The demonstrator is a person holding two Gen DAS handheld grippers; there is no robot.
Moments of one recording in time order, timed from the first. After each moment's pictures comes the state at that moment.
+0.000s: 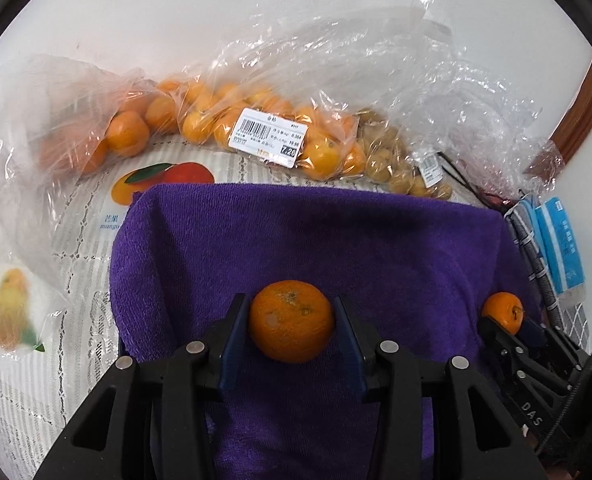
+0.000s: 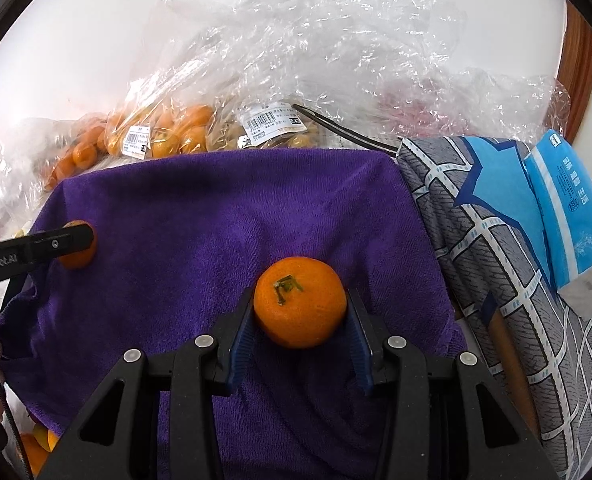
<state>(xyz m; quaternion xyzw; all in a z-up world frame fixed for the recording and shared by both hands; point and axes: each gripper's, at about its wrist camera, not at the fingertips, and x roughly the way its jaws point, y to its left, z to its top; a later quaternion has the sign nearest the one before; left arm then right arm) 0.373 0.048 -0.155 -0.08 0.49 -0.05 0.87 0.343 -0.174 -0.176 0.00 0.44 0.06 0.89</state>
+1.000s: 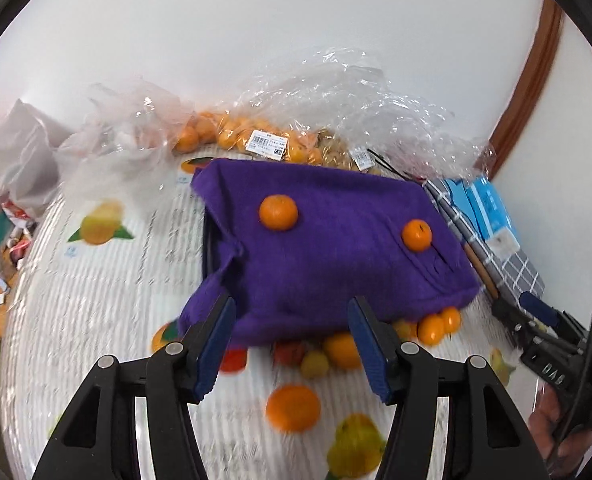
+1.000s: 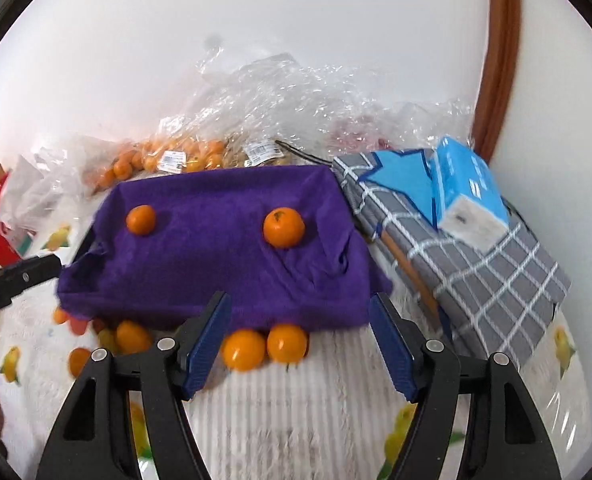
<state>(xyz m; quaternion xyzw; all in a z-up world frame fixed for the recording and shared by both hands) 0.199 0.065 -0.086 -0.08 0.42 -0.07 0.90 0.184 -0.197 -0.099 0.02 0.40 0.02 0.92</state>
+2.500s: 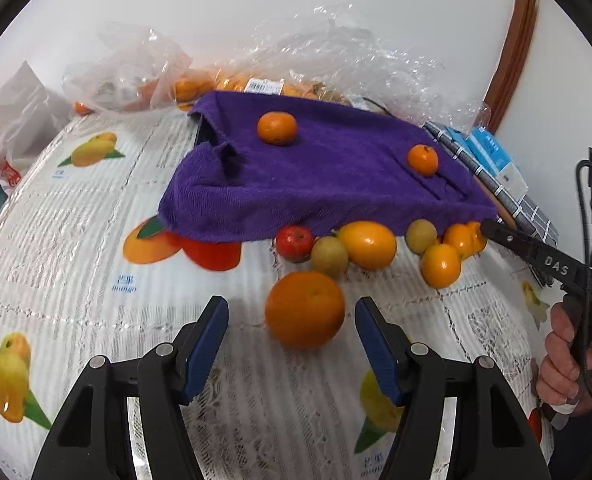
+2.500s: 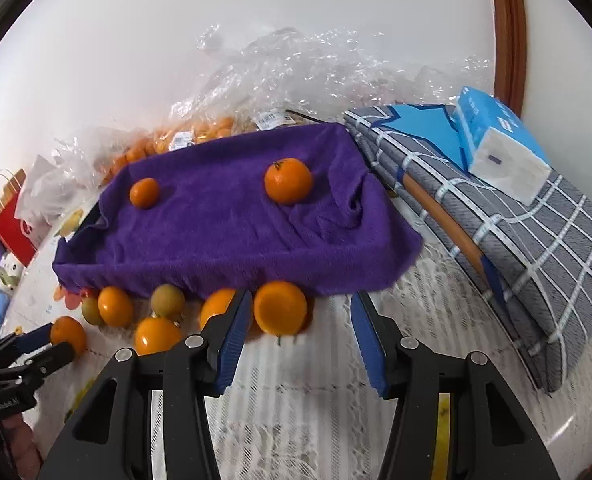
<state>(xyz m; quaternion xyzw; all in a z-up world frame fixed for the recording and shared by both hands) 0.148 0.055 -0.166 -0.06 0.40 -0.08 0.91 0.197 -0.216 -0.168 0.06 0.39 0.08 0.92</state>
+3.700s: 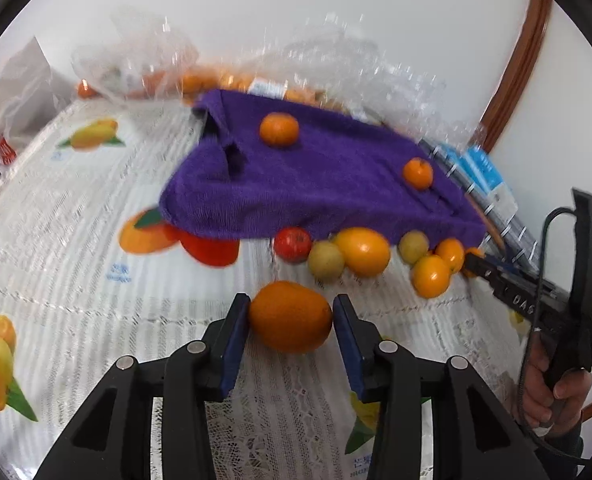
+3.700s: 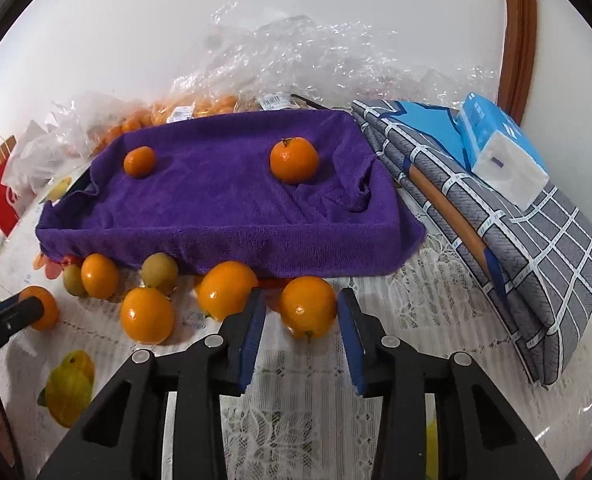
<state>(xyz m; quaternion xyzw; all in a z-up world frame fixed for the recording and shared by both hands) 0.151 0.065 -0.173 -0.11 0.41 -0.09 0.90 0.190 -0.200 -0.182 0.00 0.40 0.05 0.91</state>
